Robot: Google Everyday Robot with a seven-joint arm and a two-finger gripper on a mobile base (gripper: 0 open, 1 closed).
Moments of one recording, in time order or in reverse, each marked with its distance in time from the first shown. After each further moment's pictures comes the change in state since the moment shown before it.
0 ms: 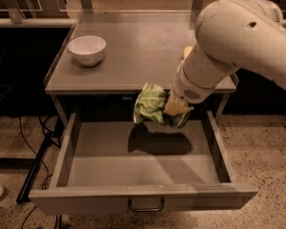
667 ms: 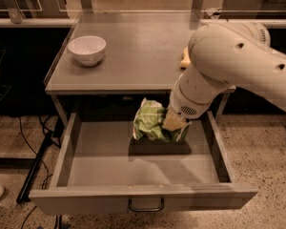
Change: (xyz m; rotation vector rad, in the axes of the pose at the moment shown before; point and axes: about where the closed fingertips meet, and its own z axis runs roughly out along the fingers) arm 0.013 0.029 0.027 -0.063 0.035 -0.004
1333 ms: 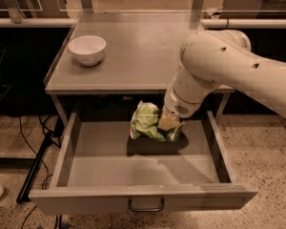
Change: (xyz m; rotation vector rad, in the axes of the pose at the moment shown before) arm -0.004 -0.017 0.038 -0.047 -0.012 0.001
